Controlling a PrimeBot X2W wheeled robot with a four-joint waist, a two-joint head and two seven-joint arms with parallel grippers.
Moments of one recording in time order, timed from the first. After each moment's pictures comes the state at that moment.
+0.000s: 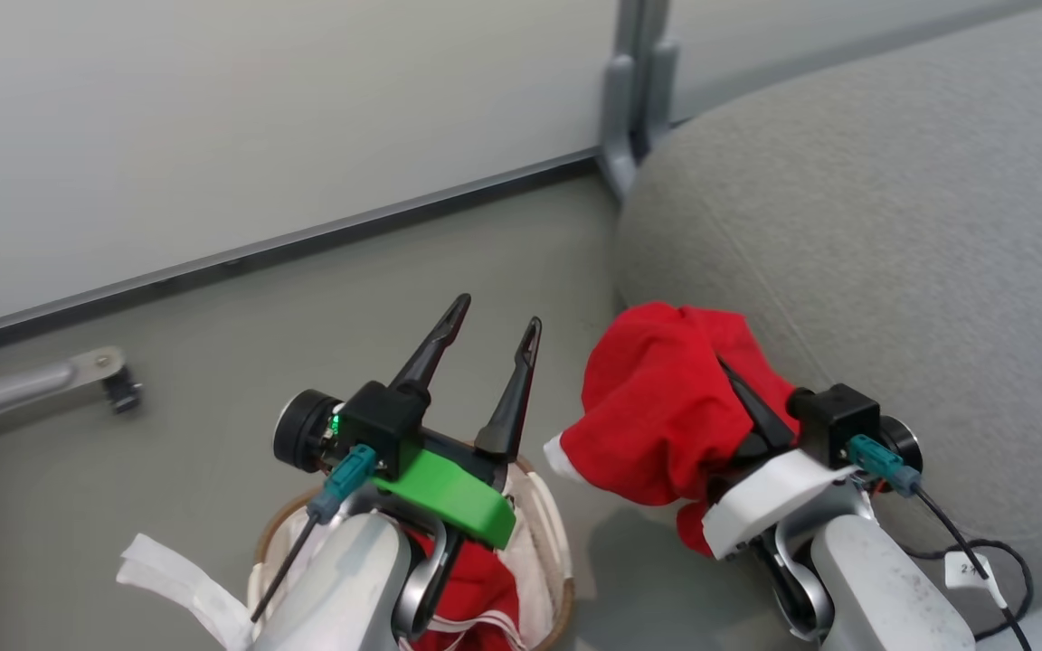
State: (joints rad) left arm -0.36 0.05 -0.53 0.30 -0.33 -0.08 -0.26; right arm -0.31 -0.05 0.30 0.38 0.26 0.13 -0.26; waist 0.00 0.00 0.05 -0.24
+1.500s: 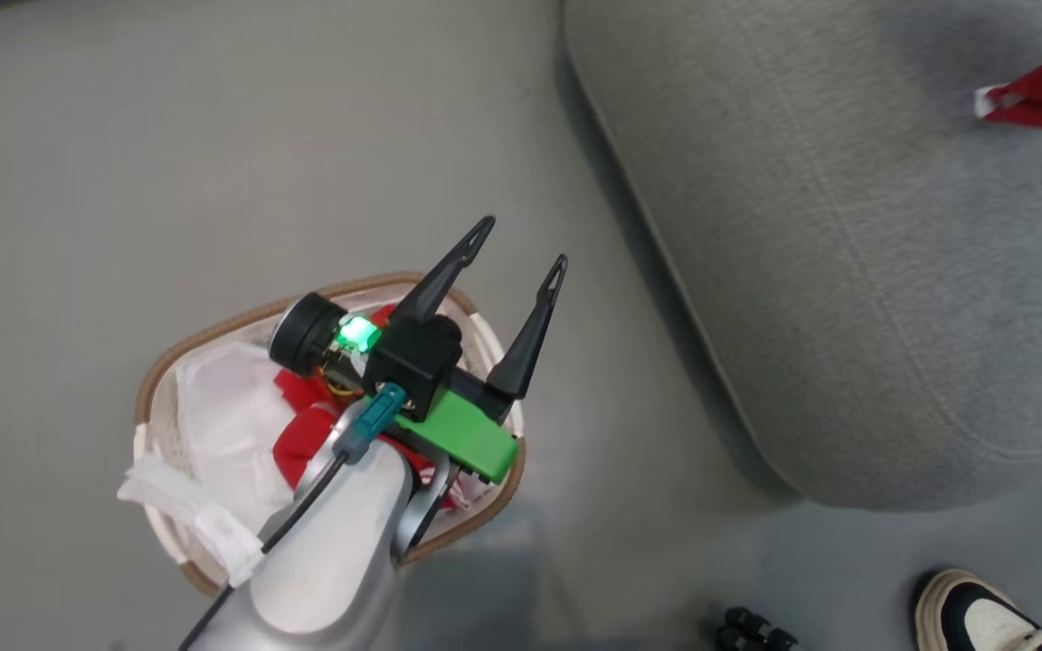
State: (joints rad) left arm -0.51 0.07 -0.57 0.33 -0.19 -0.13 -0.26; right arm -1.07 -0.49 -0.09 0.82 0.07 0.13 -0.26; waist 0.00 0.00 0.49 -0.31
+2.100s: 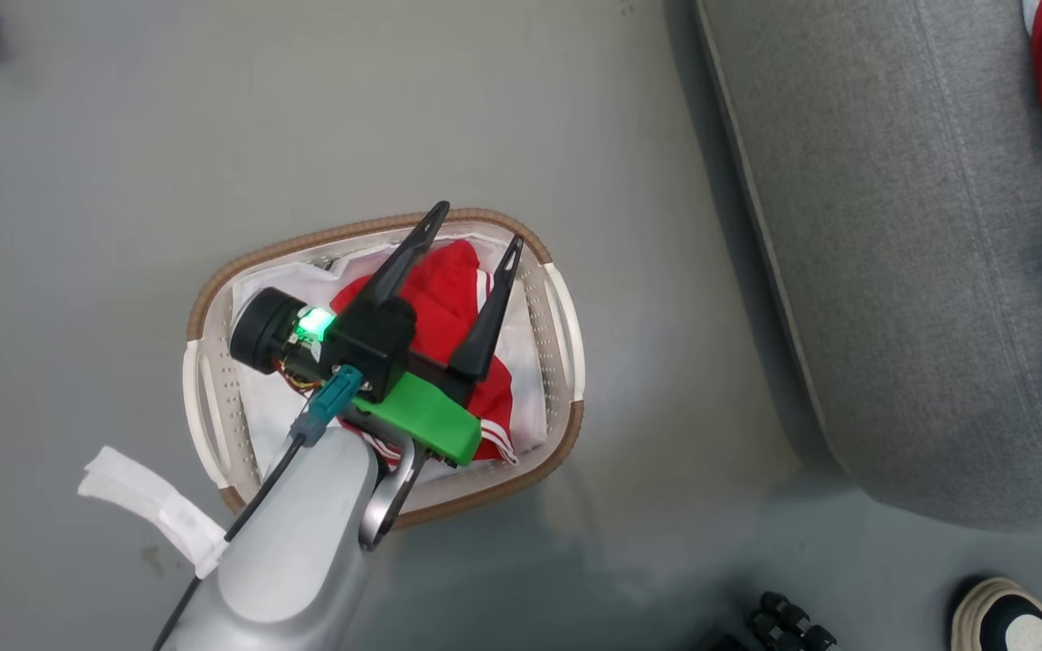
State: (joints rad) left arm -0.53 0.09 -0.52 0.35 -0.22 -0.13 -0.26; right arm -0.80 -0.36 -0.35 0.84 -0.03 0.13 -0.26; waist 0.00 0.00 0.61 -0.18
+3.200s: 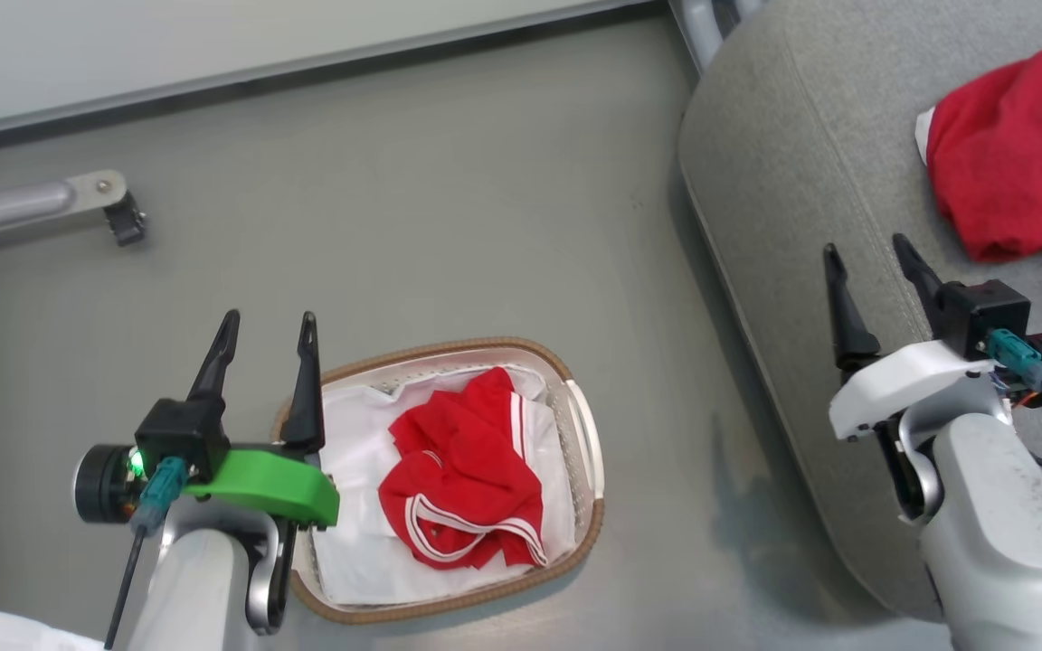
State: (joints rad) left arm -0.28 0.07 -0.12 0.35 -0.17 -0.09 -0.26; right arm -0.48 -0.15 0.05 0.54 0.17 0.13 -0.26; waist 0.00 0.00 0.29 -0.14
